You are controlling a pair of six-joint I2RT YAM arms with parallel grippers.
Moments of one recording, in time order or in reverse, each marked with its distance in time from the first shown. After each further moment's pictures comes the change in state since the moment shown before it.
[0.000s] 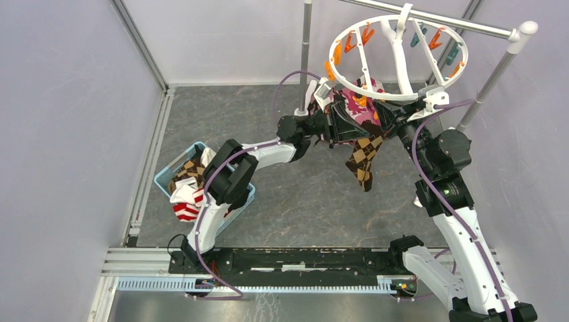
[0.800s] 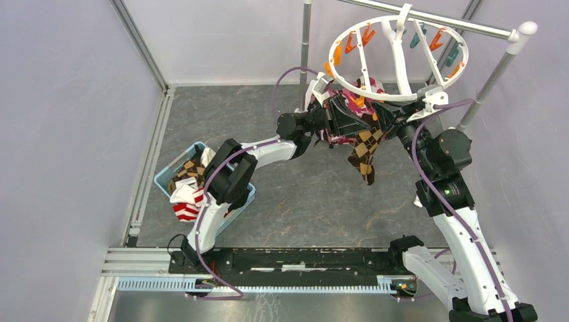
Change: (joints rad) left arm 0.007 0.009 0.050 0.001 -0.052 -0.023; right arm -0.001 0.000 0.006 -0.011 -0.026 0.000
